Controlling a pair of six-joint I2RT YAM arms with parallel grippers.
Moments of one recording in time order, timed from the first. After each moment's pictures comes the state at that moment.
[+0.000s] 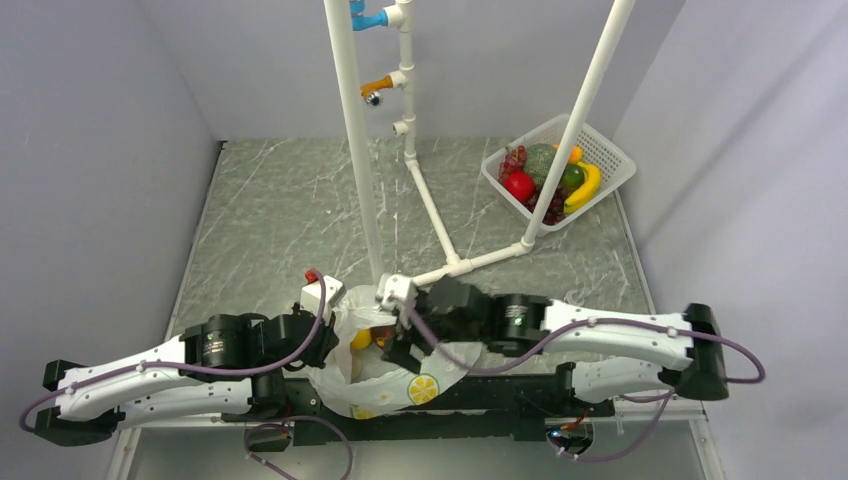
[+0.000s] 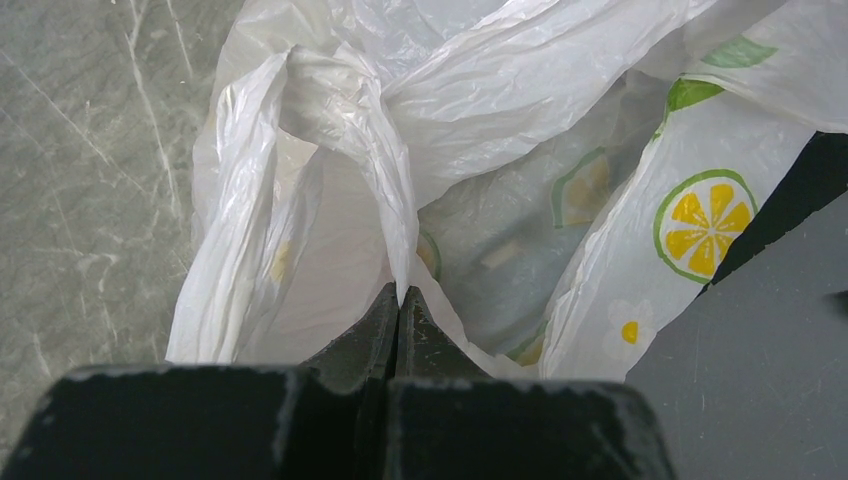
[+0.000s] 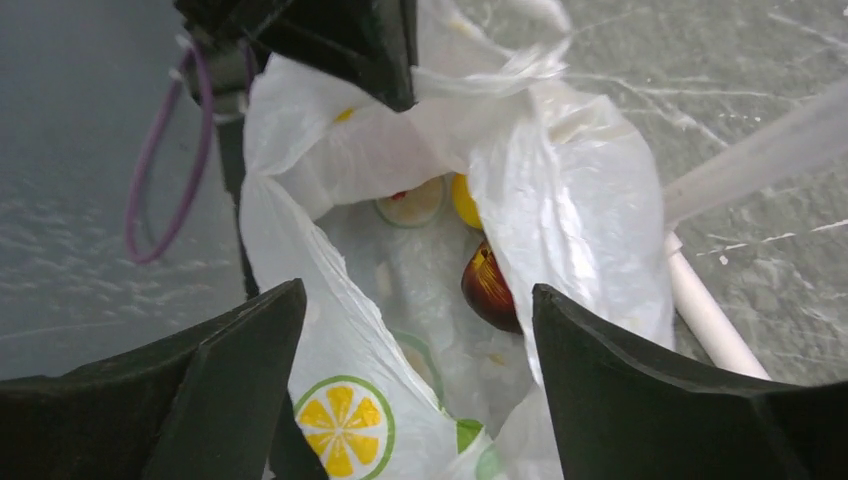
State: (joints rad) left arm -1.32 0.57 0.76 -1.03 -0.42 -0.69; right arm 1.29 1.12 0.96 -0.28 -0.10 0.05
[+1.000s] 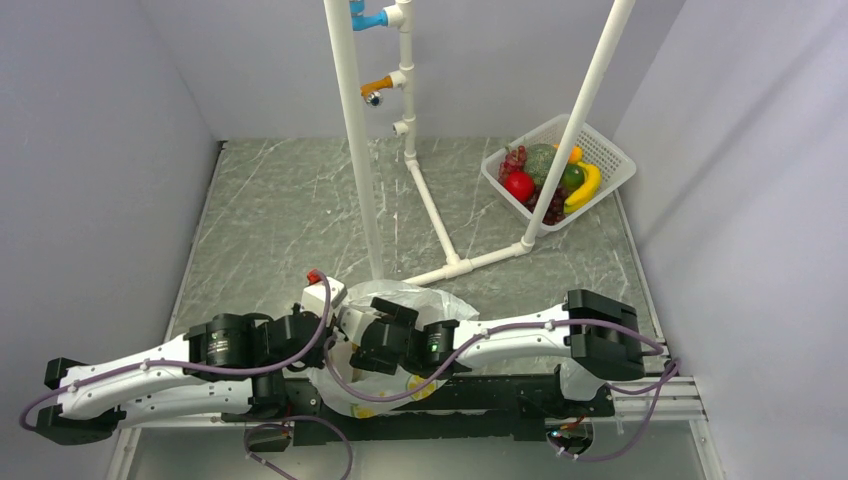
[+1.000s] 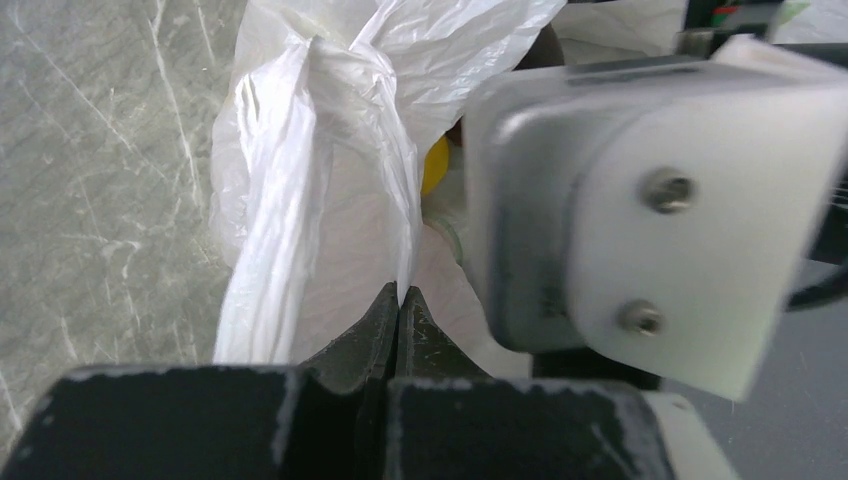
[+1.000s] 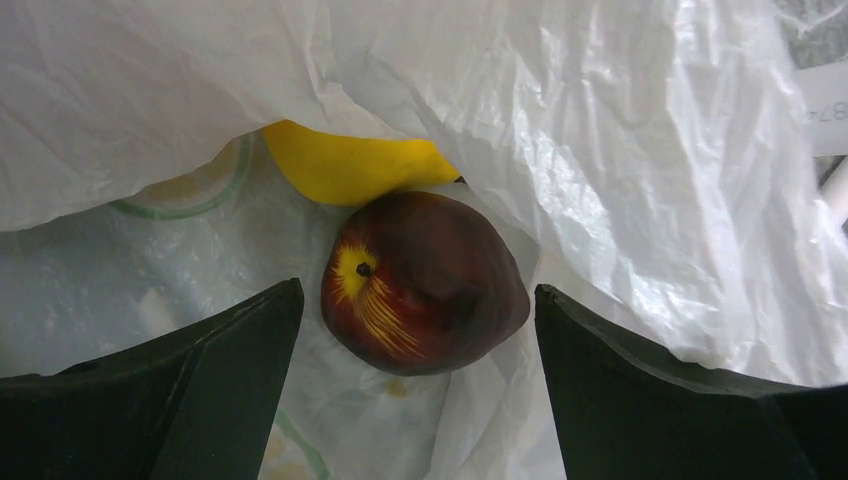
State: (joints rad) left arm -1.32 0.60 0.76 -1.07 -0.44 -0.70; right arm 1.45 1.63 0.99 -0.18 0.47 -0.06
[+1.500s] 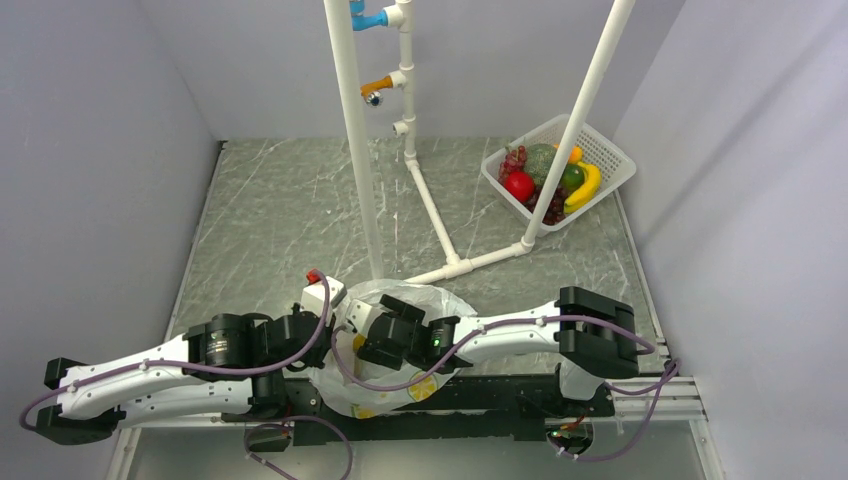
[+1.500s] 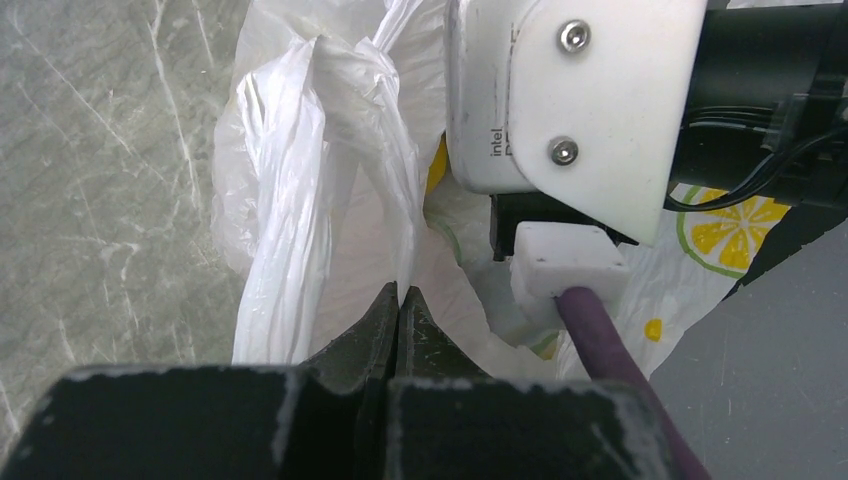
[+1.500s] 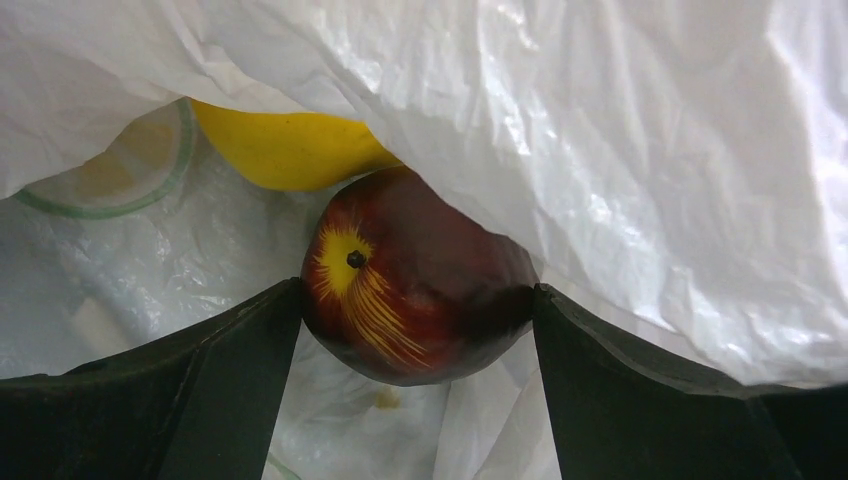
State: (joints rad) left arm -1.32 0.59 0.76 -1.06 -0.44 -0.70; right arm 1.40 1.66 0.92 -0.11 0.43 -0.03
